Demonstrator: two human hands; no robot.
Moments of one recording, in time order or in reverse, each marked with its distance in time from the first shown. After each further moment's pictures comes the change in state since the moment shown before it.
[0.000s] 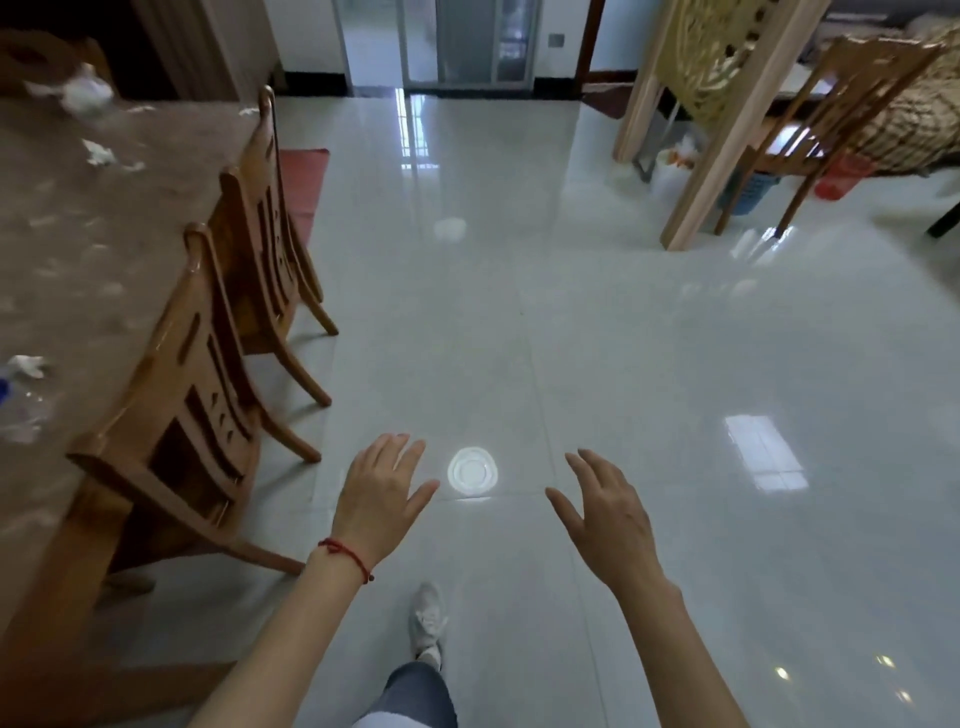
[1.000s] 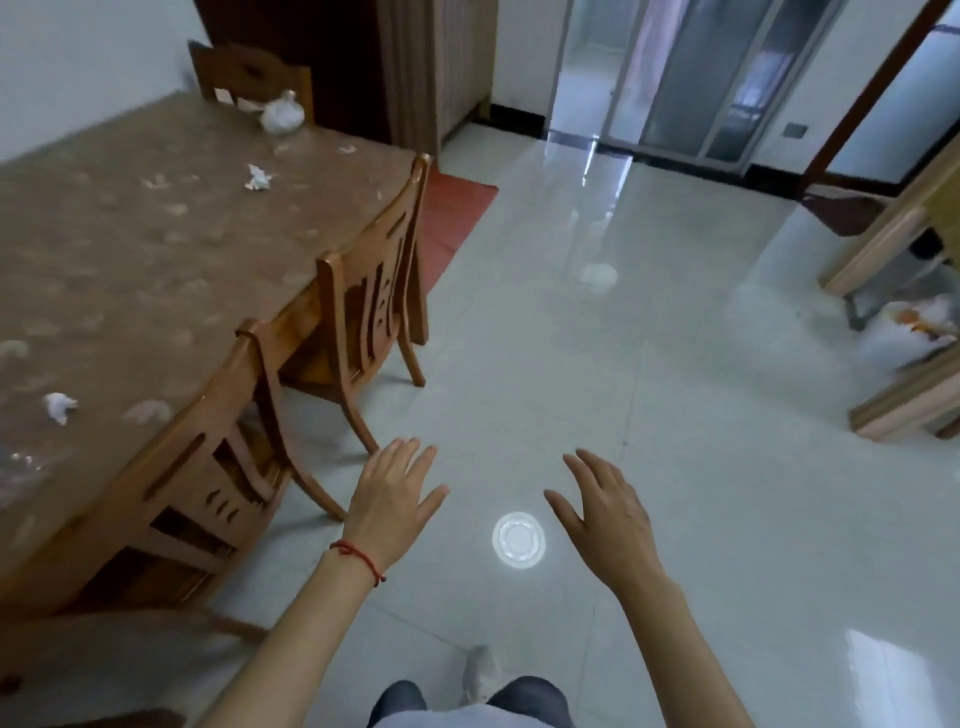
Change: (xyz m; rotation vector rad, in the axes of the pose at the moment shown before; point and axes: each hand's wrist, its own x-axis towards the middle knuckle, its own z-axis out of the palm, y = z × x) left_hand 0.306 -0.082 -0.032 0.030 0.171 -0.385; right_hand 0.430 -0.026 0.044 0.048 -0.241 -0.389
